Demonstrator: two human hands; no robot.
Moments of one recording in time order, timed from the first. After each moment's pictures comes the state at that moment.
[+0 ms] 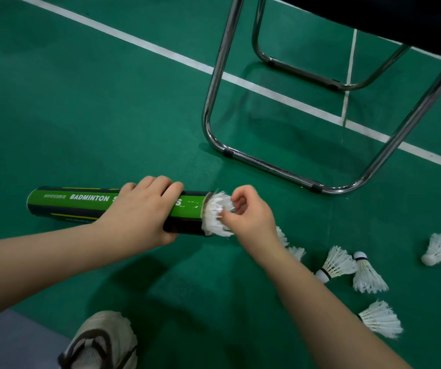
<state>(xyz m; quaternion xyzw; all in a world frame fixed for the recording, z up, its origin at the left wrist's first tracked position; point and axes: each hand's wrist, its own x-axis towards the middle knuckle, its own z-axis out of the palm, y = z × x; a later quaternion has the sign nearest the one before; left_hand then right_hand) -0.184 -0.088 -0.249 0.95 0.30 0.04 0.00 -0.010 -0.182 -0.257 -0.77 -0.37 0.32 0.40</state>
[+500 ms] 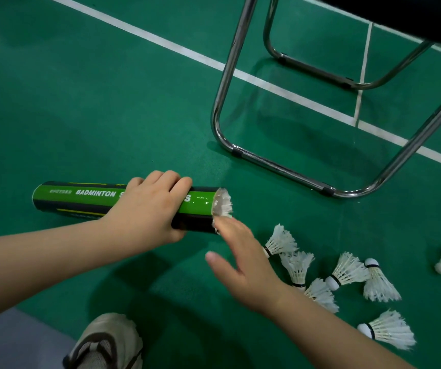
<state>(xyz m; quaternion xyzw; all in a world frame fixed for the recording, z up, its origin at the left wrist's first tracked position) -0.183 -0.078 -0.247 0.95 0.31 0.05 0.00 -0.041 -0.210 -0.261 -0.62 -0.66 0.24 0.35</state>
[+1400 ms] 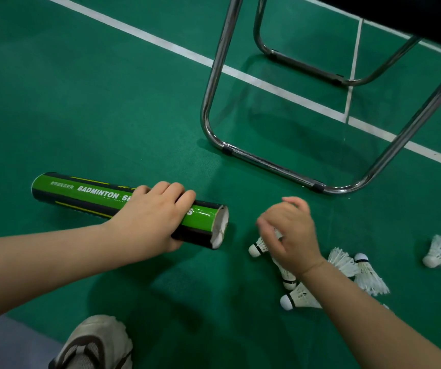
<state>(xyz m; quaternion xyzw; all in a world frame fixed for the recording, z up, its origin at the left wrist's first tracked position) -0.166 -0.089 -0.251 0.97 0.25 -0.04 0.00 0.055 -0.220 -0.279 -0.68 -0.67 0.00 0.30</state>
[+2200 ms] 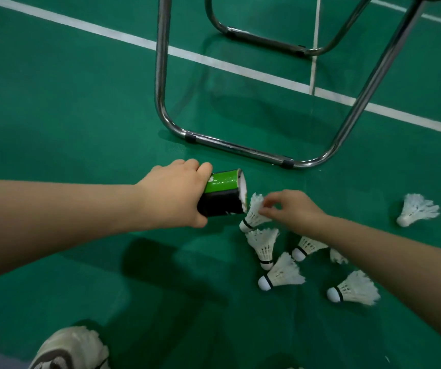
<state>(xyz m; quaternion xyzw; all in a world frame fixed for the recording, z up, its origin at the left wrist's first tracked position) -0.059 -0.104 -0.226 0.95 0.25 -0.14 0.10 0.134 -0.239 -0.278 -0.81 -0.48 0.34 0.06</state>
